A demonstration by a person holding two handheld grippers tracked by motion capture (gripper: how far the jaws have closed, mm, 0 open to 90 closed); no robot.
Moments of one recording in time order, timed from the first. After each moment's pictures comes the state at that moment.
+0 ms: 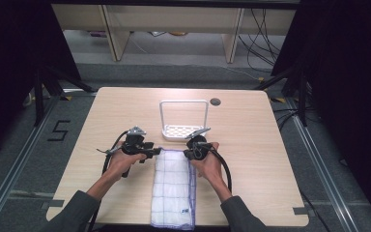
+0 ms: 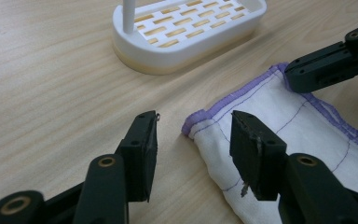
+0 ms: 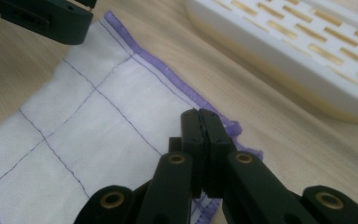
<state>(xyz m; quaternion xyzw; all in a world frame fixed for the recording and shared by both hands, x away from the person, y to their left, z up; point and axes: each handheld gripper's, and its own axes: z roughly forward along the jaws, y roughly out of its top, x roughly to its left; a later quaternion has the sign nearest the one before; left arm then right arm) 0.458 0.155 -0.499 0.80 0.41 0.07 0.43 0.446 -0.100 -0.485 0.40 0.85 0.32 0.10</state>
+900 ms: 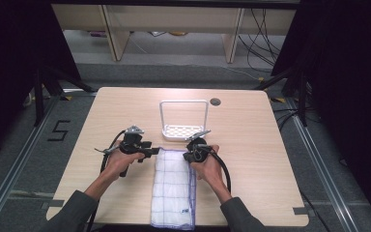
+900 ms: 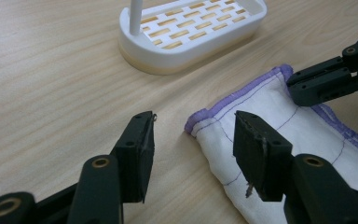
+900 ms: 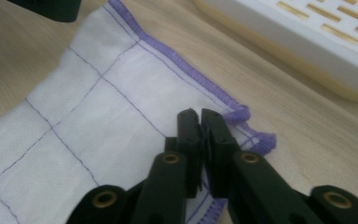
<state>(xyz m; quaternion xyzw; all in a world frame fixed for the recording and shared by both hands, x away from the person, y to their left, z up) 0.457 0.161 -0.494 0.80 0.41 0.07 0.43 0.441 -0.101 -0.491 0.41 0.85 0.31 0.08</state>
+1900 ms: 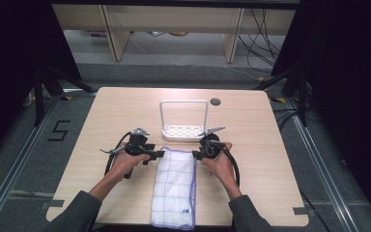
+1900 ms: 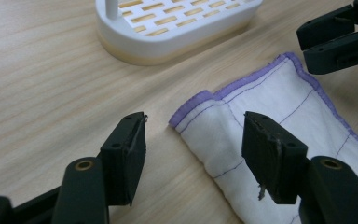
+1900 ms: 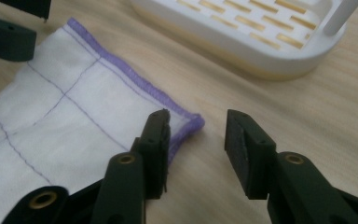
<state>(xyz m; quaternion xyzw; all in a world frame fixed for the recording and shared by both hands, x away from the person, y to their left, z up) 0.458 0.140 -0.502 0.81 0.42 0.05 0.42 0.451 -0.135 -0.484 0.46 0.82 0.31 0.09</state>
